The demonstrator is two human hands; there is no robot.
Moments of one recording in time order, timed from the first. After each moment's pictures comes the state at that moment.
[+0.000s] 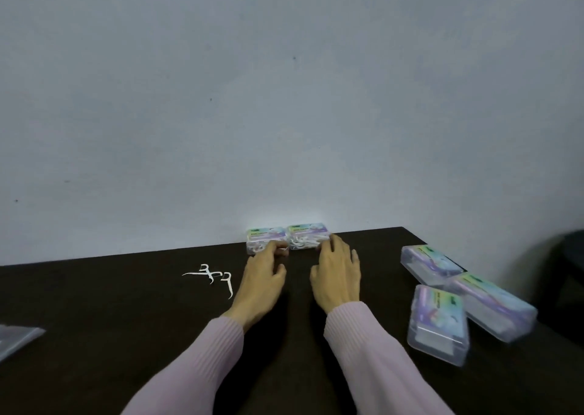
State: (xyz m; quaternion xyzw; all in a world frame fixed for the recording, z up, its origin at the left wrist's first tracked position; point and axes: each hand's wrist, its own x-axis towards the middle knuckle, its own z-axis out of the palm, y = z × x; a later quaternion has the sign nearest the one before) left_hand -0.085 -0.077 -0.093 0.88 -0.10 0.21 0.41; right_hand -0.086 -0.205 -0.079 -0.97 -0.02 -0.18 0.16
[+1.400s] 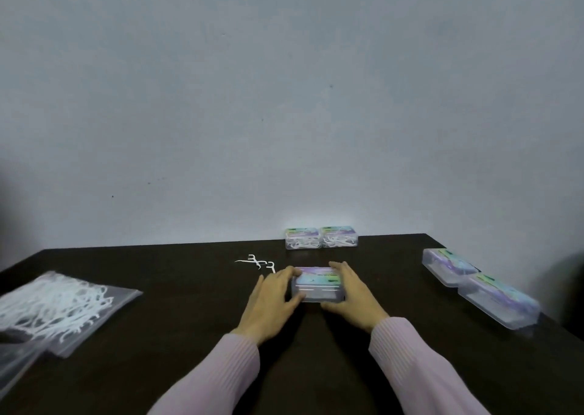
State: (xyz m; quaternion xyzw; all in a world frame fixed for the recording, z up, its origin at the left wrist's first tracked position) left_hand -0.173 -0.038 -0.101 0.94 -0.09 0.18 0.26; right_hand -0.148 -0.207 -0.089 -0.92 -0.14 0.01 0.38
